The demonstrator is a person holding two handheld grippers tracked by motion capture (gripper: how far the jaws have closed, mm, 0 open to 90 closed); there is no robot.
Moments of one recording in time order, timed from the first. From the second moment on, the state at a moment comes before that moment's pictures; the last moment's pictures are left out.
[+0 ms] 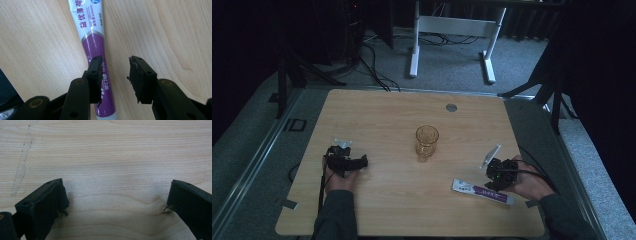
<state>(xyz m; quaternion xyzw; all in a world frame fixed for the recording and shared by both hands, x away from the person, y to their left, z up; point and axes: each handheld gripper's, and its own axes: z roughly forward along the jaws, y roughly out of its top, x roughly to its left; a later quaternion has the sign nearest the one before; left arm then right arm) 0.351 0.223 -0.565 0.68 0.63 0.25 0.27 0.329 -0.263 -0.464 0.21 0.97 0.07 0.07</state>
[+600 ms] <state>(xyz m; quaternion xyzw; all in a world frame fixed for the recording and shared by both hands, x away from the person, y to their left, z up) 0.351 0.223 -0.565 0.68 0.63 0.25 0.27 0.331 -0.256 -0.467 0.20 0.98 0.06 0.05</state>
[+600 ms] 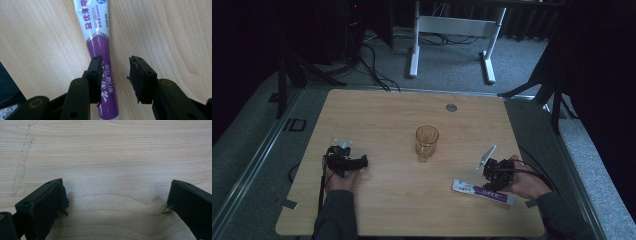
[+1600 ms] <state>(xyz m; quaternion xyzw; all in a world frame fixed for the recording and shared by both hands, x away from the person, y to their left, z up) 0.351 0.223 -0.565 0.68 0.63 0.25 0.27 0.331 -0.244 -0.476 0.19 0.98 0.04 0.03</state>
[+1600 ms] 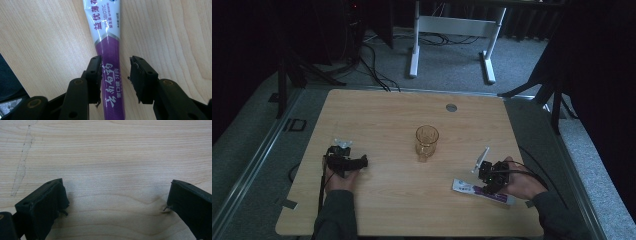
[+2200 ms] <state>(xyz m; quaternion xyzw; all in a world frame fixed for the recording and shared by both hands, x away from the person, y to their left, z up) 0.351 0.223 -0.565 0.68 0.63 0.25 0.27 0.331 -0.240 -0.488 0.18 0.98 0.01 0.01</state>
